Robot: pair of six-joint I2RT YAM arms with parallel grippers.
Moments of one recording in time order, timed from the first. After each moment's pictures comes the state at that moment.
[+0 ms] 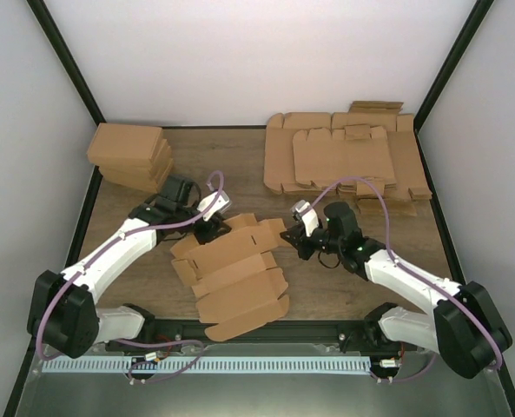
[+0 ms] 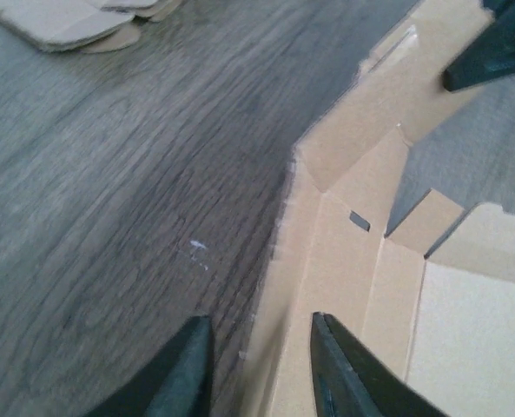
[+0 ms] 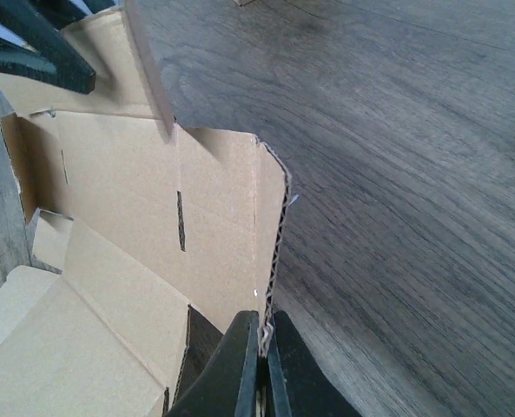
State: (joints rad) left arm -0.44 1.28 0.88 -0.52 0.53 0.35; right arm 0.55 1.12 0.51 0.05 -0.49 0.02
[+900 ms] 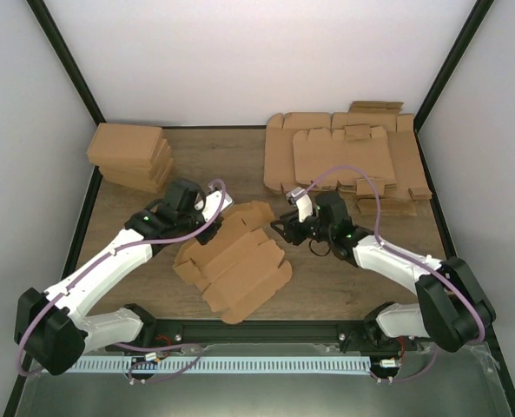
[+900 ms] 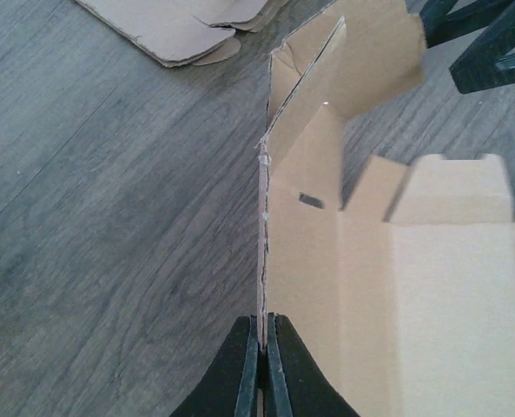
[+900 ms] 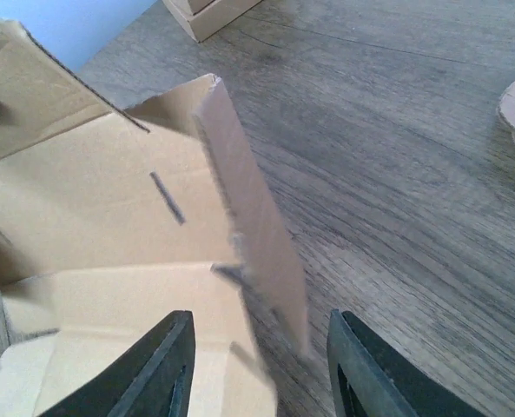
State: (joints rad) left arm -0.58 1.16 0.91 -0.57 0.15 0.31; right arm 0.55 1.30 0.60 0.17 -0.44 0.16
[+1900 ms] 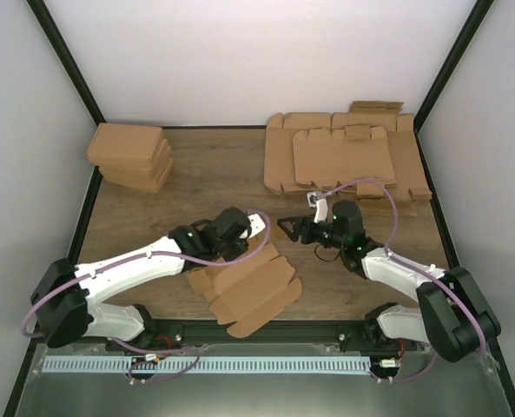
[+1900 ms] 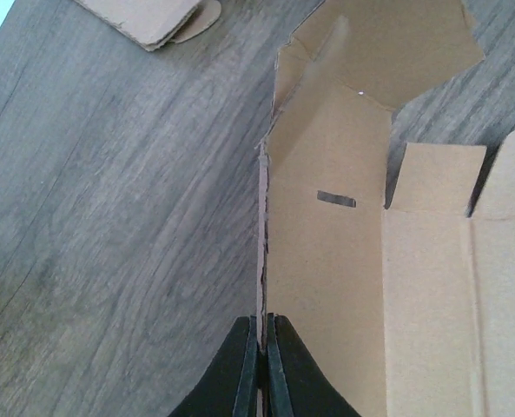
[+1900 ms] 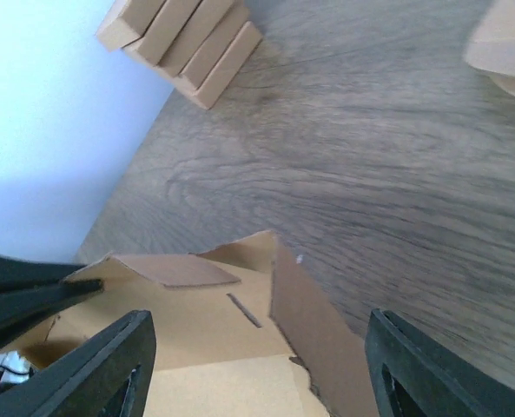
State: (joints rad) left arm -0.93 1.30 0.91 -0.52 -0.31 0.21; right arm 0.48 1.23 0.47 0.36 -0.51 0.52
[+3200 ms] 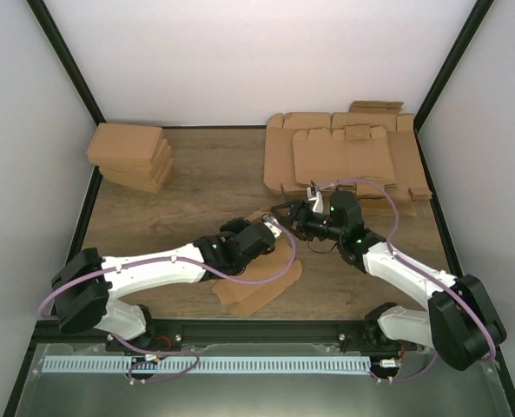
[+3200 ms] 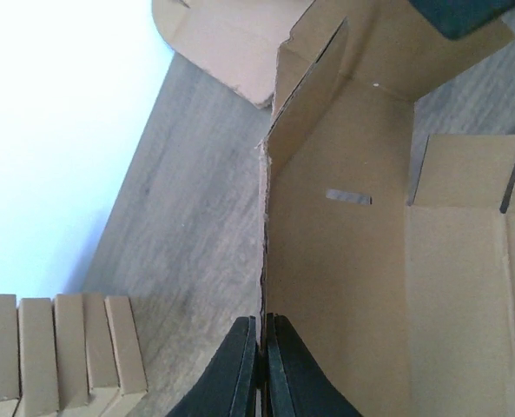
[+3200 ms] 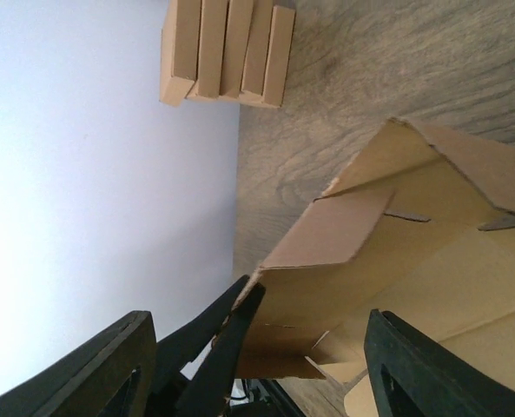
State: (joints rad) left arm -1.12 1.46 0.95 -0.37 -0.77 0.31; right arm 0.51 1.19 0.57 0.26 -0.58 1.14
